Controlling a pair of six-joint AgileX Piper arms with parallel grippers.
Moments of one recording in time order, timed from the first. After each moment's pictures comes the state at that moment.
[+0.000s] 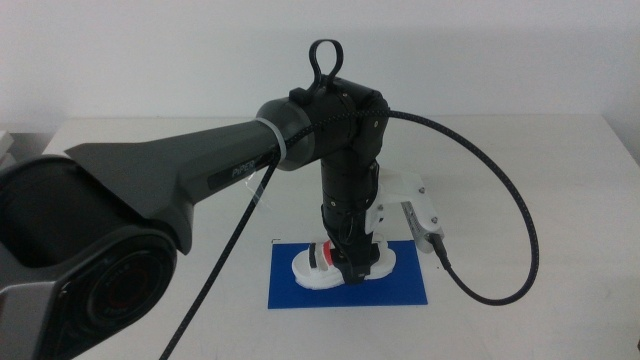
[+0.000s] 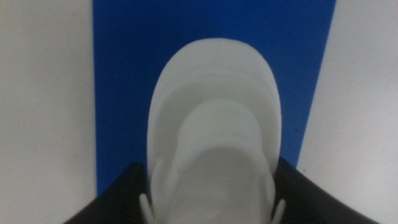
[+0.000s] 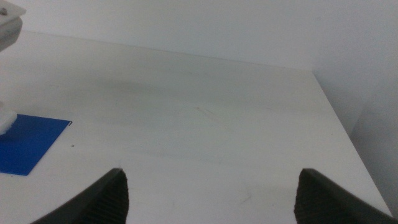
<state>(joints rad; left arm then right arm) -0.69 2.23 -1.88 -0.08 1.22 0.80 0.05 -0.01 0.03 -0.01 0.24 -0.06</state>
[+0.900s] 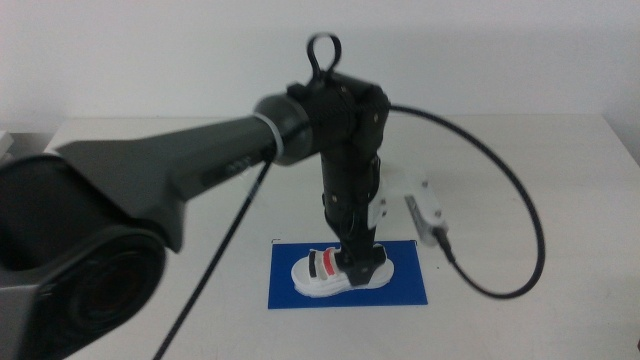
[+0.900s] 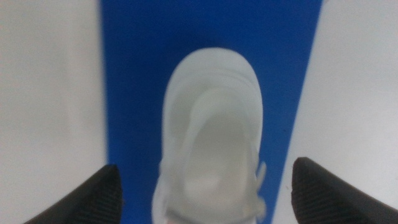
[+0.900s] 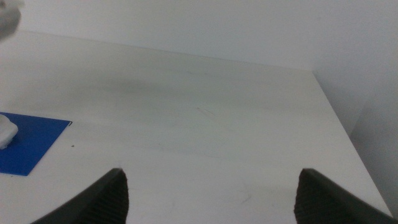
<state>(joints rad) -0.69 2.21 -1.88 -0.10 1.22 0.80 0.05 -0.01 0.03 -0.01 0.24 -0.06</state>
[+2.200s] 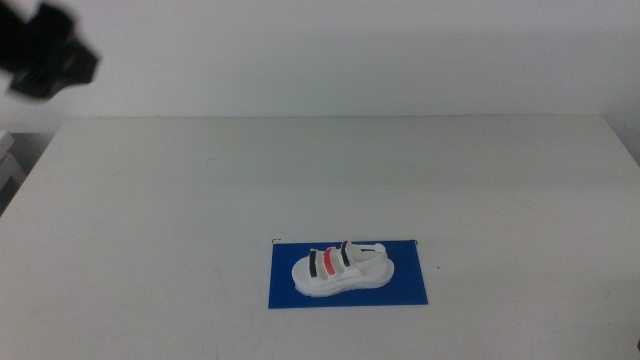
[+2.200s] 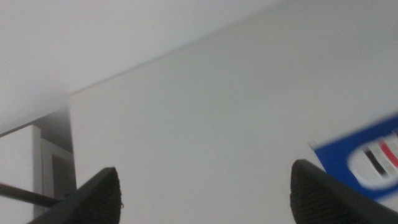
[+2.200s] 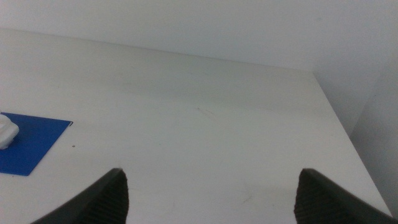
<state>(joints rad) -0.32 1.10 -1.37 0.17 1.03 0.09 0.05 -0.01 0.03 -0.01 0.24 -0.06</state>
